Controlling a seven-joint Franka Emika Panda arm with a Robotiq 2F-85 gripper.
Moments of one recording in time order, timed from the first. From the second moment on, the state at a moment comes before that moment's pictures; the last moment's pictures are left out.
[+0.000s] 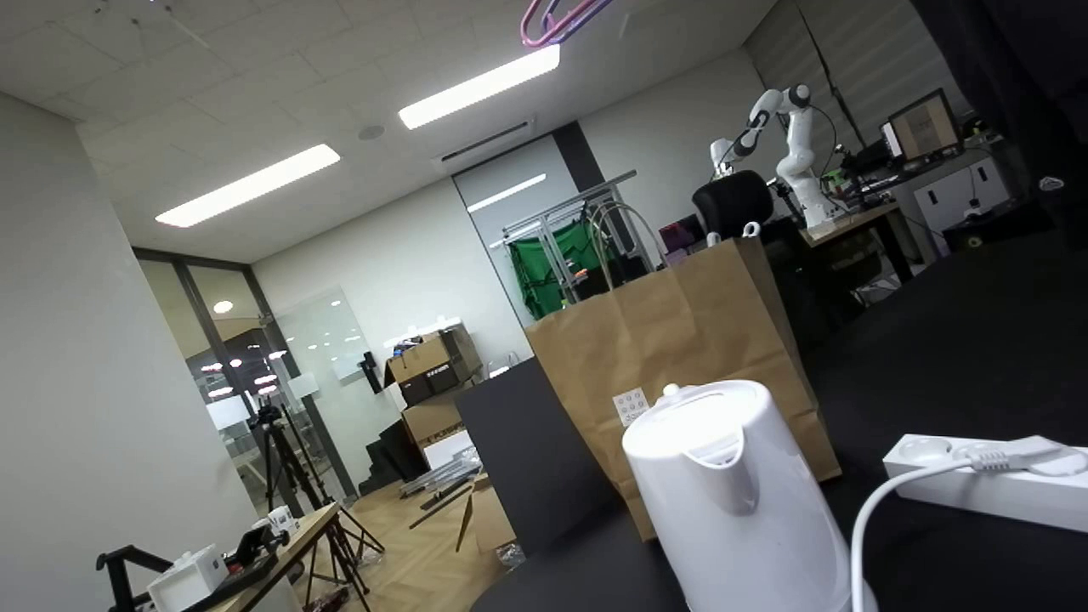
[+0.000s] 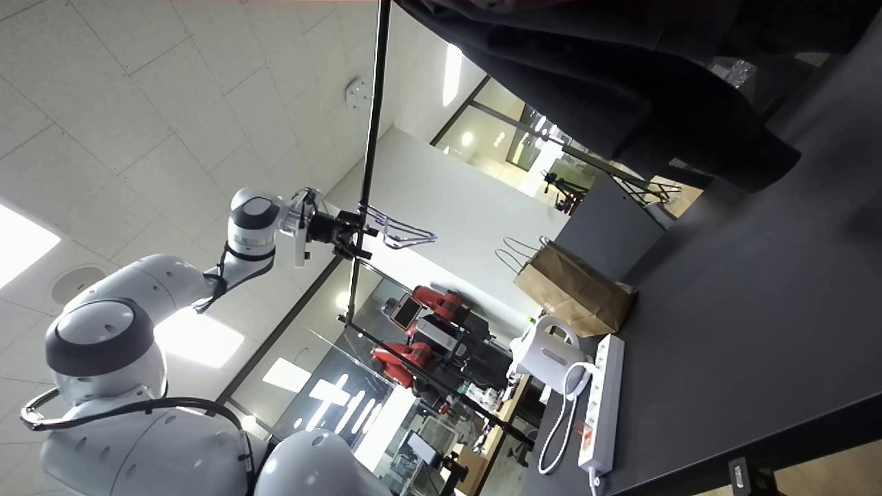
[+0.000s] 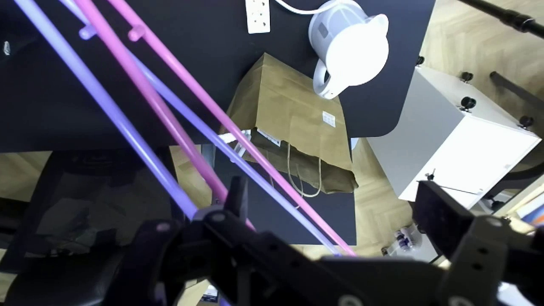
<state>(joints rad) 0.07 -0.30 0.13 -1.69 0.06 1.76 0.19</state>
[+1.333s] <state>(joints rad) 0.07 -0.27 0.07 -1.69 0.17 1.74 -0.11</state>
